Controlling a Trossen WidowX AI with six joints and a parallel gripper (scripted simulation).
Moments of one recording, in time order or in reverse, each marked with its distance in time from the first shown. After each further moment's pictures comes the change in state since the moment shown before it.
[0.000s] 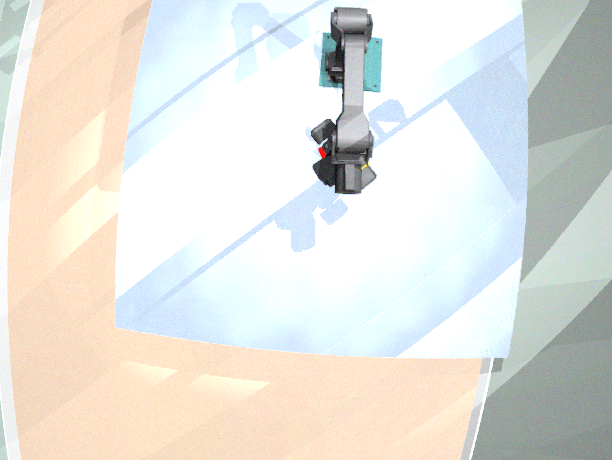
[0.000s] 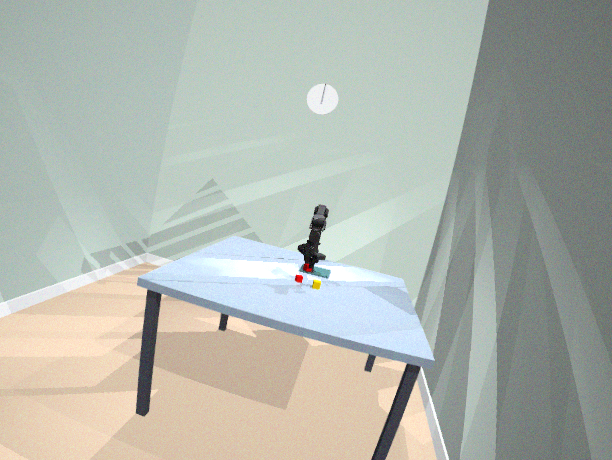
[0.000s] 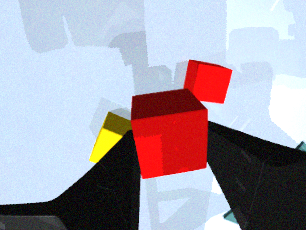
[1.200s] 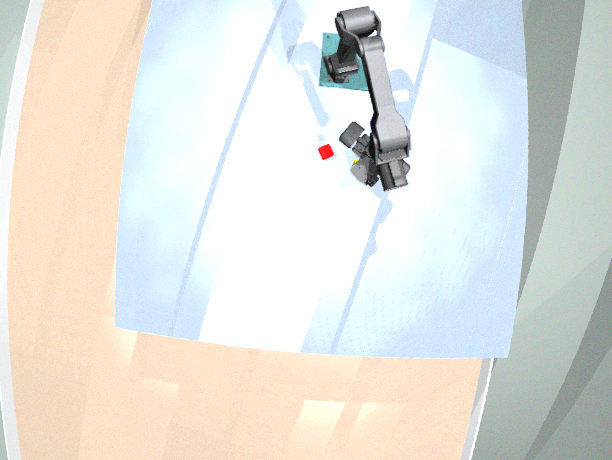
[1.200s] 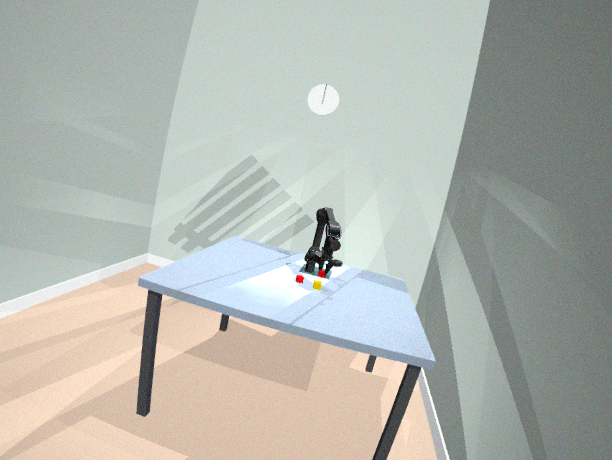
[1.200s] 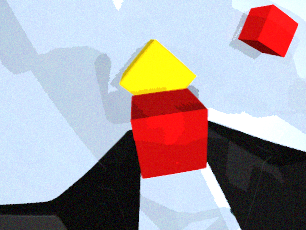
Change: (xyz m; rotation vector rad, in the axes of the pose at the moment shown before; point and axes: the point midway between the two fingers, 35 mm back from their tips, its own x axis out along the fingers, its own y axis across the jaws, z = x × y) arm 0.017 0.043 -0.069 -0.221 0.004 0.005
